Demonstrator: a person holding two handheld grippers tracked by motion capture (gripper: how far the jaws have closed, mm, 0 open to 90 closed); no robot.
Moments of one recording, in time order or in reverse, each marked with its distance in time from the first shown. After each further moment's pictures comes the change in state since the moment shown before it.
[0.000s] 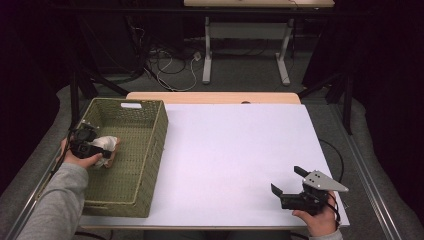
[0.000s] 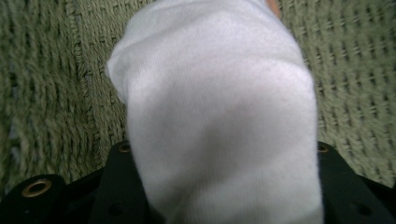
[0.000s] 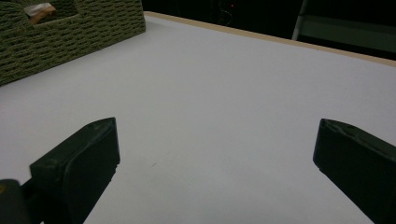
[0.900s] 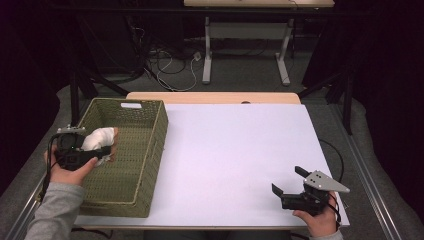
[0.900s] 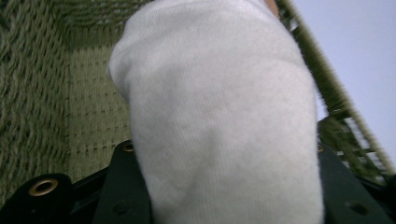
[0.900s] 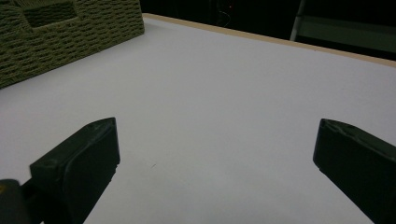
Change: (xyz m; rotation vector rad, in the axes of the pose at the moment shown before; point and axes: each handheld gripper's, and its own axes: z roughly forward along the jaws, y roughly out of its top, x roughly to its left) left arm -0.062 -0.039 -0.085 -0.376 -0.062 0.011; right arm 0.000 0.000 -0.002 -0.005 -0.011 0.011
